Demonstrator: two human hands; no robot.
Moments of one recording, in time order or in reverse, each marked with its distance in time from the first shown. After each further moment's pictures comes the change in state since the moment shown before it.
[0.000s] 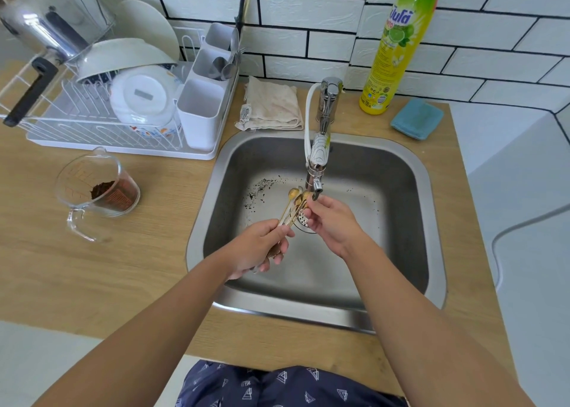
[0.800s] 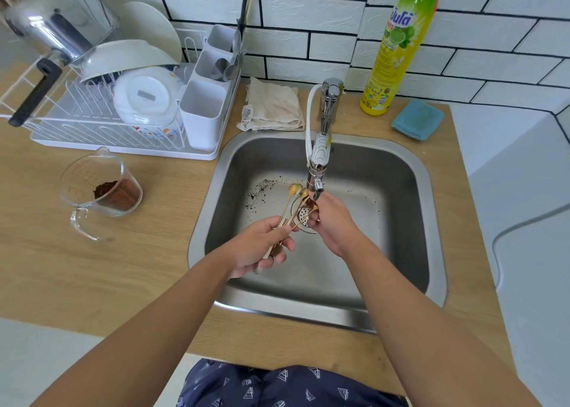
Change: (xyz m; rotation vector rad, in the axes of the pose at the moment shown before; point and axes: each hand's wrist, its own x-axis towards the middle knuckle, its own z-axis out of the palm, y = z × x) left_hand 0.003 -0.002 -0.004 -0.167 -0.082 -0.049; right_hand 0.004 -0.001 0.009 -0.116 0.048 -0.019
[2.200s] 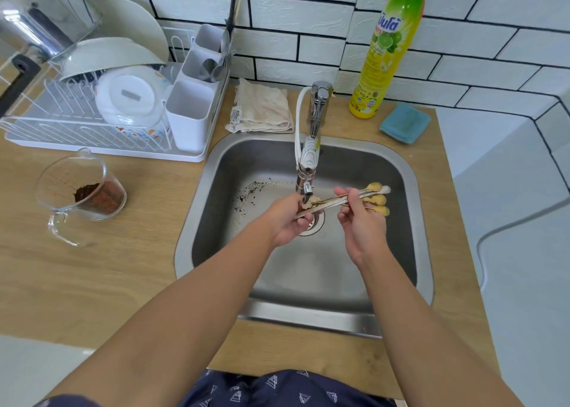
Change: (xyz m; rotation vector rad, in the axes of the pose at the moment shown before) left_hand 0.081 0.047 0.054 -0.515 0.198 -0.121; right_hand -0.020 -0.009 -0.052 0.391 0.265 -0.248
